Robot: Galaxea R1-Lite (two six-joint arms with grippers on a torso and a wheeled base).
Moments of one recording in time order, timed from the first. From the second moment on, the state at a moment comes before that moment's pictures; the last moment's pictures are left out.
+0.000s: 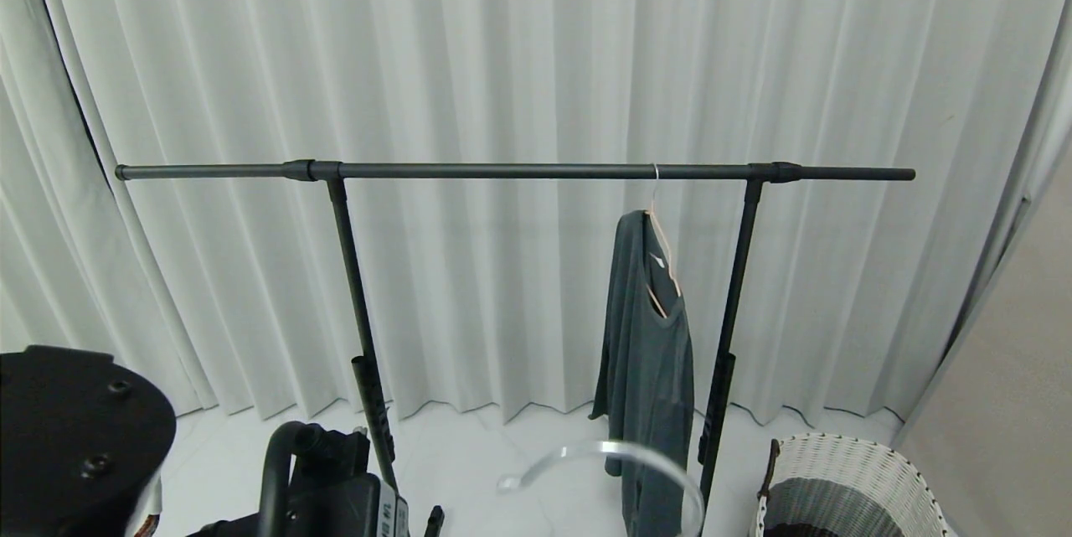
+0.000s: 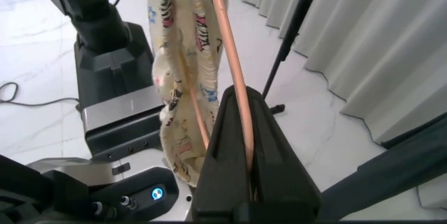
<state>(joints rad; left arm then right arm) -0.95 1.21 -0.68 0.16 -0.25 0.32 1.41 1.23 -0.22 -0.78 -0.15 0.10</state>
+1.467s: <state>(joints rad) -0.73 1.10 -0.80 0.04 0.14 0.30 1.06 1.43 -0.44 -0.78 -0.23 0.42</state>
